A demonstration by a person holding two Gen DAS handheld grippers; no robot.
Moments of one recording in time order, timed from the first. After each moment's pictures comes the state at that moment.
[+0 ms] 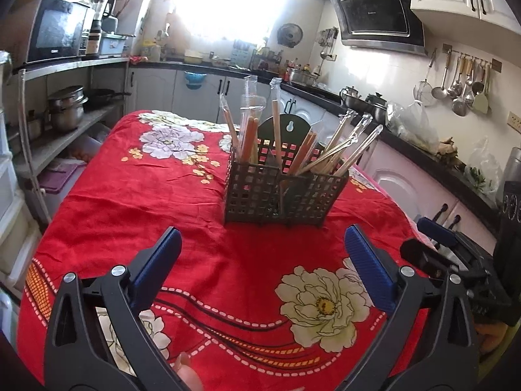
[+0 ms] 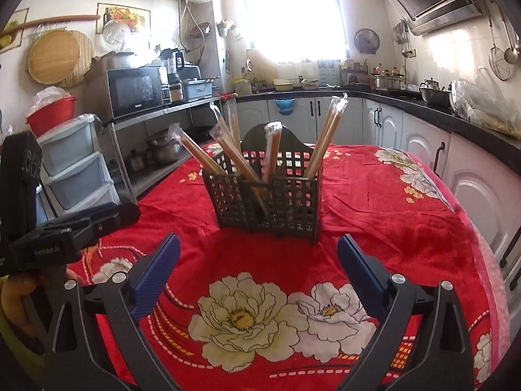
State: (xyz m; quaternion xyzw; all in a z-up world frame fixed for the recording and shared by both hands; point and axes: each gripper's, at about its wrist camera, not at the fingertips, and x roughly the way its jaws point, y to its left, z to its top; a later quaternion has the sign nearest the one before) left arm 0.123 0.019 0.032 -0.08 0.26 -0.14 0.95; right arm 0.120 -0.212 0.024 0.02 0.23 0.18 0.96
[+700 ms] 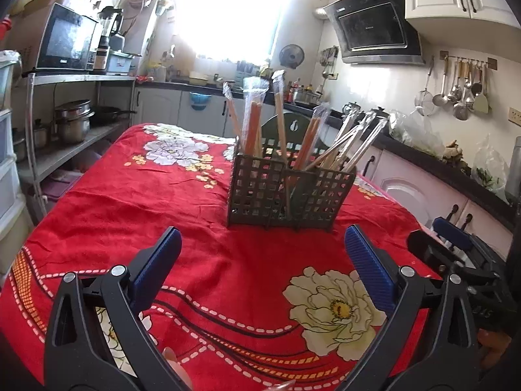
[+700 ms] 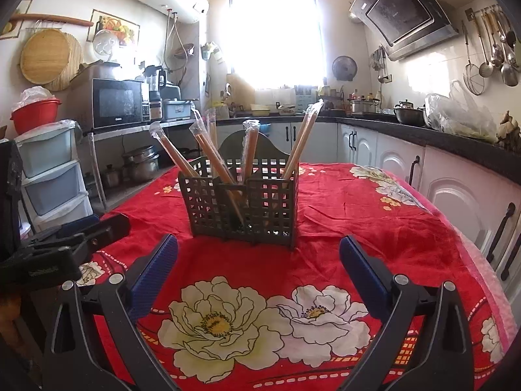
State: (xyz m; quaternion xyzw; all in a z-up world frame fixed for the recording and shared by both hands) left arm 0.116 0.013 -0.005 -0.08 0.20 -0.12 0.97; right arm 0.110 -0.211 -0.008 0.01 0.16 0.12 0.98
